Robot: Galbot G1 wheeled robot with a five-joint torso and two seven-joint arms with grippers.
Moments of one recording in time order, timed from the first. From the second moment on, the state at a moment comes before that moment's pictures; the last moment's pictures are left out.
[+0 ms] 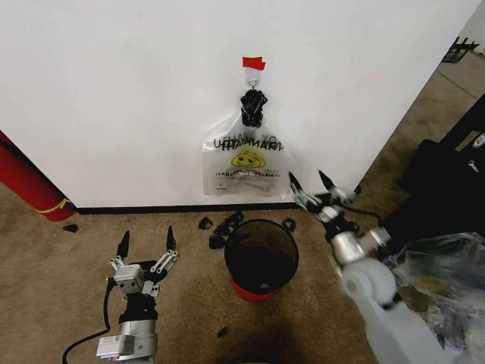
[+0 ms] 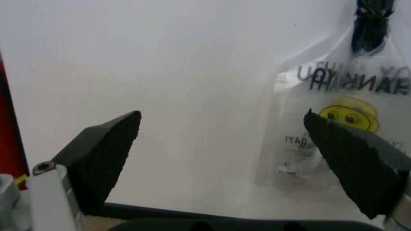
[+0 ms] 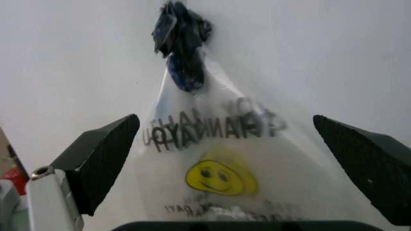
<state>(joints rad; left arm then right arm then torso) 1.75 -1.46 -0.49 -2.22 -0.07 -0.37 -0.19 -1.00 1.20 0.28 1.84 0.71 0.09 -0.15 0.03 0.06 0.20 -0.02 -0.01</state>
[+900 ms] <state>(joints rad) 1.79 -1.54 -0.50 -2.22 -0.03 -0.41 -0.20 -0.59 1.38 0.14 1.49 0.90 0.02 -0.22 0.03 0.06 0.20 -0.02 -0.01</state>
